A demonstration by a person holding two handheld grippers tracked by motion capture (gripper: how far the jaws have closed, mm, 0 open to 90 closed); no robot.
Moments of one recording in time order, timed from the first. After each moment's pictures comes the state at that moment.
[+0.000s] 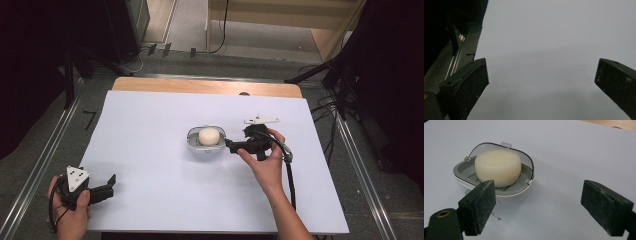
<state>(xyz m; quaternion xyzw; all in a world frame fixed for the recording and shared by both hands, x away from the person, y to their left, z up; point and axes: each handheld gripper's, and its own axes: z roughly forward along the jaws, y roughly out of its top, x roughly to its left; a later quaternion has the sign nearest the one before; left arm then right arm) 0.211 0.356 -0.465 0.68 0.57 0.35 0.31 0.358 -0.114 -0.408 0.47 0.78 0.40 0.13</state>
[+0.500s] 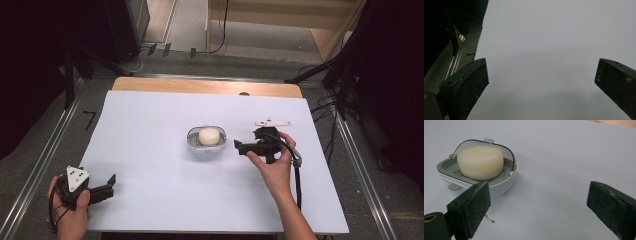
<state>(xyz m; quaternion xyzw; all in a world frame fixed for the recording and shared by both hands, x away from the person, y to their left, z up) 0.212 0.356 -0.465 0.68 0.57 0.35 0.31 0.353 -0.139 -0.412 0.49 0.76 0.40 0.15</state>
